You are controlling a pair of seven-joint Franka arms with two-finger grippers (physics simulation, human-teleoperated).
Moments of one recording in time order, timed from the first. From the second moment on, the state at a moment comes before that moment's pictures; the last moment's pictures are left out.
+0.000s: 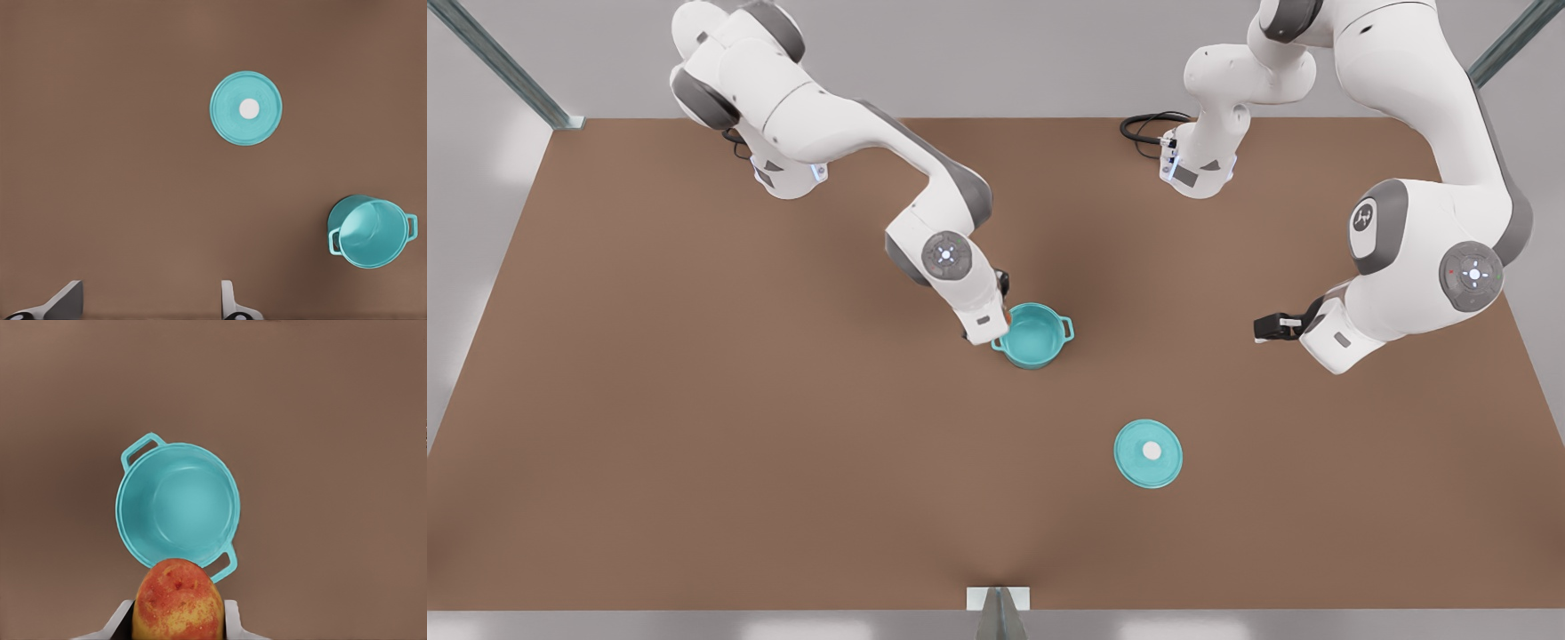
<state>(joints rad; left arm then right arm) -0.07 0.27 -0.01 -1.45 -0.09 1.54 -0.04 0.44 0.65 0.42 -1.40 0.00 2.06 -0.31</state>
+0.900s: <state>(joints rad) -0.07 0.27 -0.01 -1.45 -0.09 1.54 -0.03 0.59 0.91 0.40 -1.29 -0.11 2.24 0.17</state>
